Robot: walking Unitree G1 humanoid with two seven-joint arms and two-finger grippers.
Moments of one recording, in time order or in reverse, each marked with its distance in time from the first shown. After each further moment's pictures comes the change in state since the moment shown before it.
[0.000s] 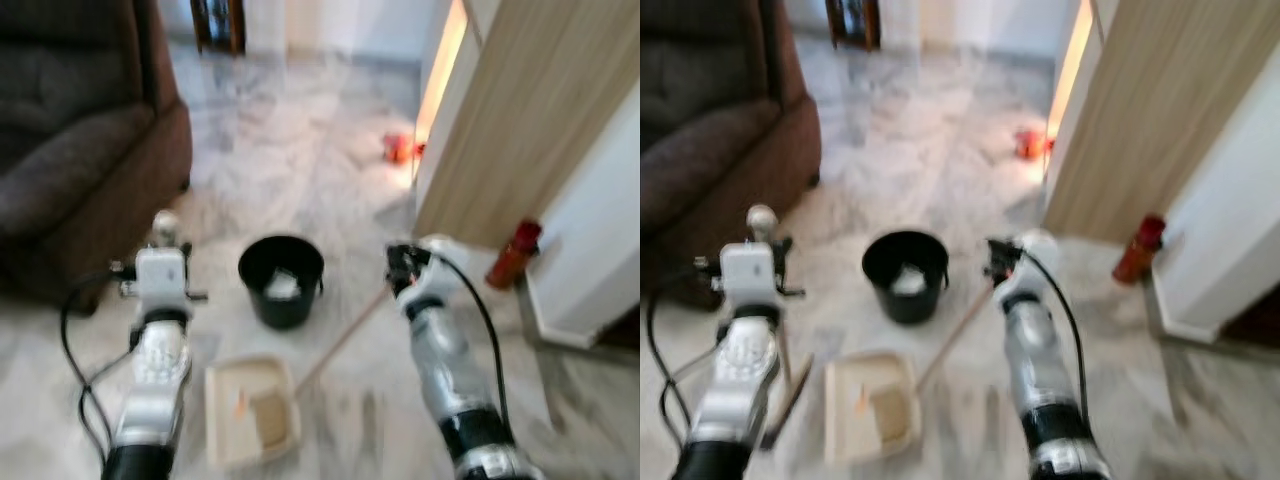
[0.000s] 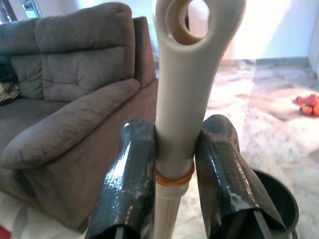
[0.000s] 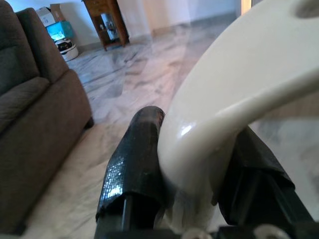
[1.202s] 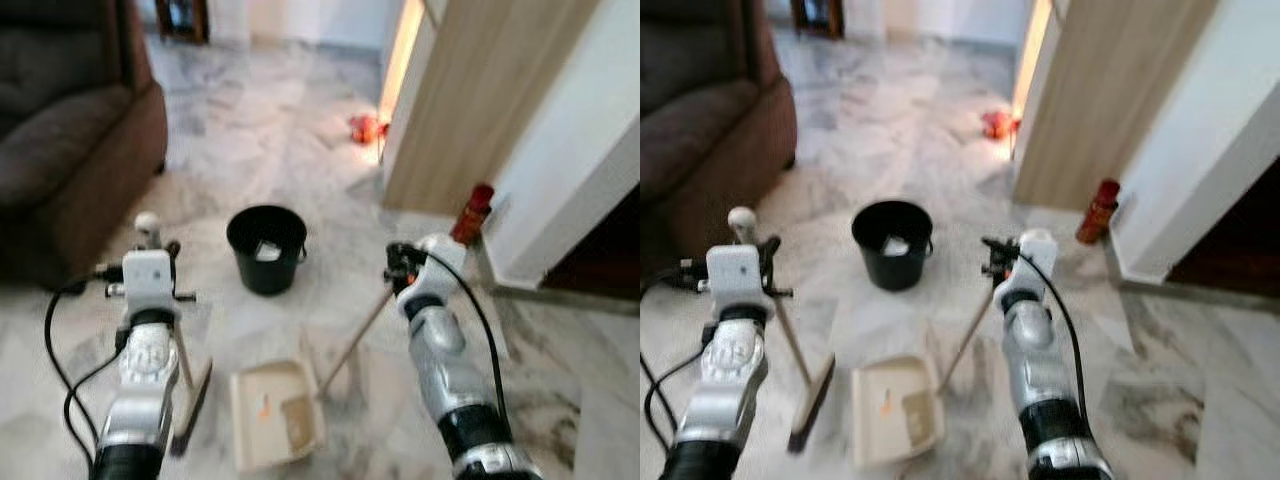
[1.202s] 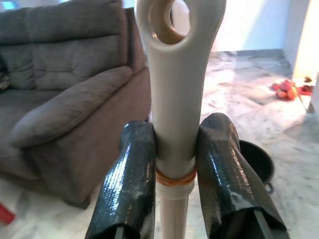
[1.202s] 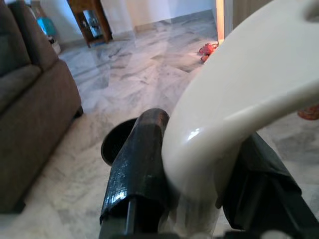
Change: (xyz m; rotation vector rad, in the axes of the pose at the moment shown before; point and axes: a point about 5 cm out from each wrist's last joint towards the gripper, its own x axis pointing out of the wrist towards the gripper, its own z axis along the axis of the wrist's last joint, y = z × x) left arm 0.001 0.009 -0.001 0.001 0.004 0.020; right arm 0.004 0.014 0.001 0.006 0.003 0.014
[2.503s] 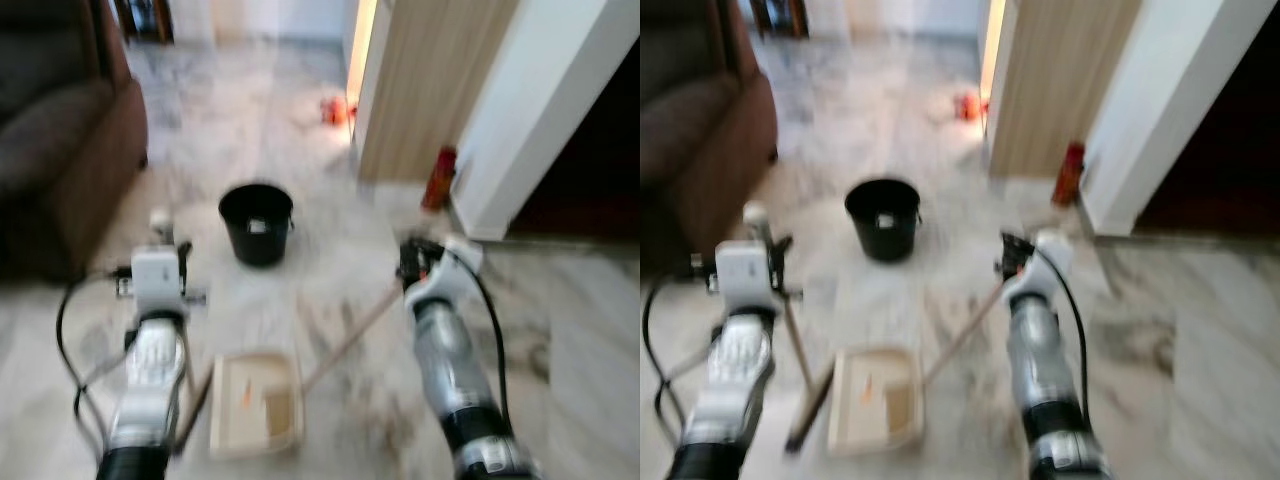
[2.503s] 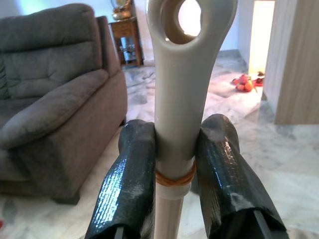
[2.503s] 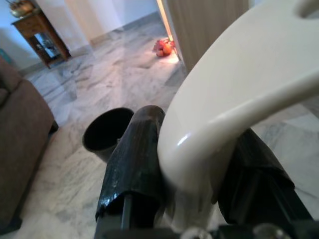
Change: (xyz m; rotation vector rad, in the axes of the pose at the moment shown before) left arm -0.003 -0.014 0.000 -0.016 0.002 -0.062; right arm -0.005 -0.024 -0.005 0.083 0.002 -0.124
